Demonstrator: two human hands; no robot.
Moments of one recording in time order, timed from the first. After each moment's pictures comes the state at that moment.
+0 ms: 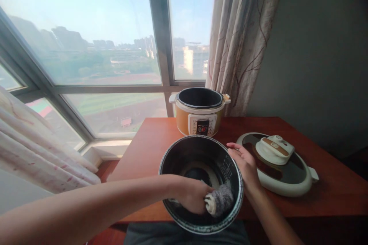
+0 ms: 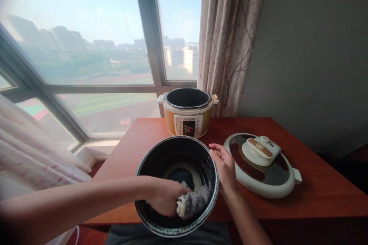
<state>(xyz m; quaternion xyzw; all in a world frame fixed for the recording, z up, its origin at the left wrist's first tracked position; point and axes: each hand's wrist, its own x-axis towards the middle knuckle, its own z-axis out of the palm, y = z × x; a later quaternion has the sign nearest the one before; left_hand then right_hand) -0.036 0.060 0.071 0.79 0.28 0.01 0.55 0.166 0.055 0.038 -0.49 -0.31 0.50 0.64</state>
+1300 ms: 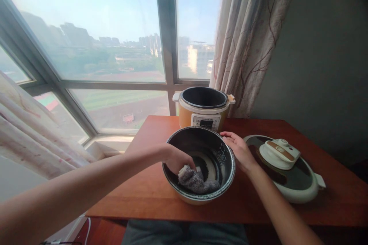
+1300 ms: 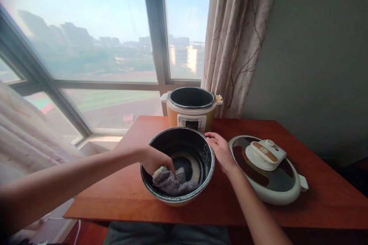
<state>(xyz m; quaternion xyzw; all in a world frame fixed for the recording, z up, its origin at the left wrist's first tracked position) -0.075 0.135 0.098 0.80 0.20 -0.18 0.53 0.183 0.116 0.035 -0.45 -0.44 0.54 0.56</state>
